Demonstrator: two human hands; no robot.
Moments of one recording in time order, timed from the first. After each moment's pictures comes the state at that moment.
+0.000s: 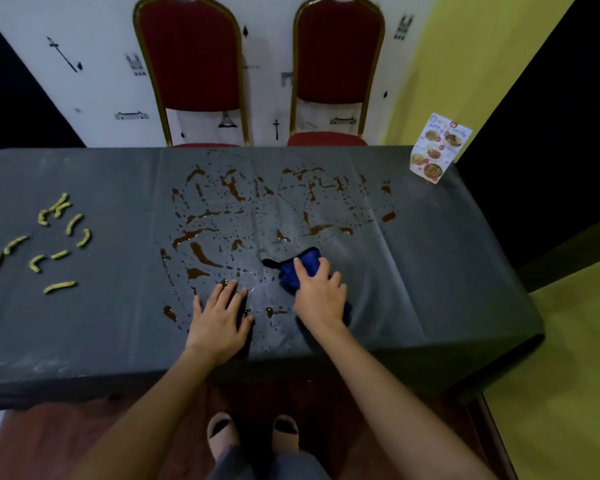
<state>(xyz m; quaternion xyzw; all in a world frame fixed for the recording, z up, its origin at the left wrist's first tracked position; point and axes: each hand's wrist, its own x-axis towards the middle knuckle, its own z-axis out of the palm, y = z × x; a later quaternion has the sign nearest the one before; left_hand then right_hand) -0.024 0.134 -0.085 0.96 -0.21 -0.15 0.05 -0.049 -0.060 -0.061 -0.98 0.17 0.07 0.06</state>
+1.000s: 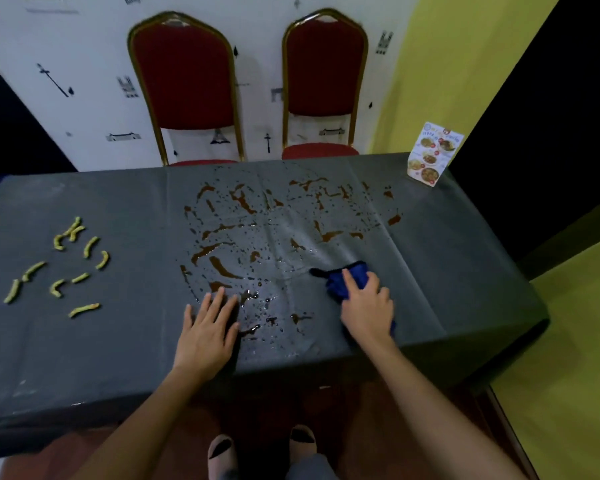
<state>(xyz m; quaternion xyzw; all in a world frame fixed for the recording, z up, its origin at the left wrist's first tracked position) -0.006 0.190 -0.083 0.96 -0.25 -0.10 0.06 -0.079 -0.091 -0.056 -0.95 0.30 0.05 0.05</state>
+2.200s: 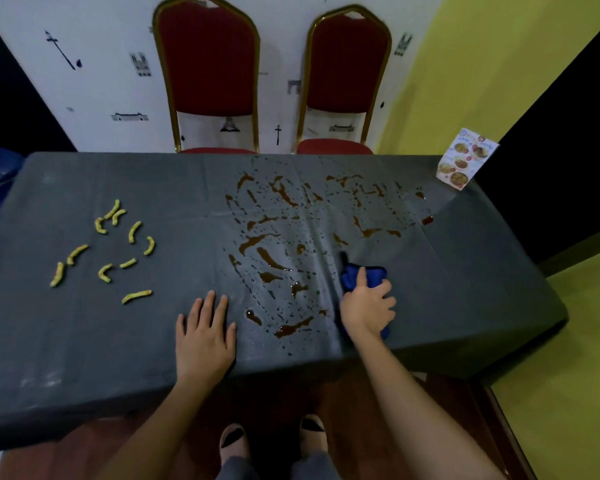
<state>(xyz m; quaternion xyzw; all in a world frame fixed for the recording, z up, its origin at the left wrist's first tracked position) 0.010 0.293 -0.085 0.98 -0.15 -0.10 0.11 -0.029 0.033 -0.059 -0.88 0.48 0.06 0.06</state>
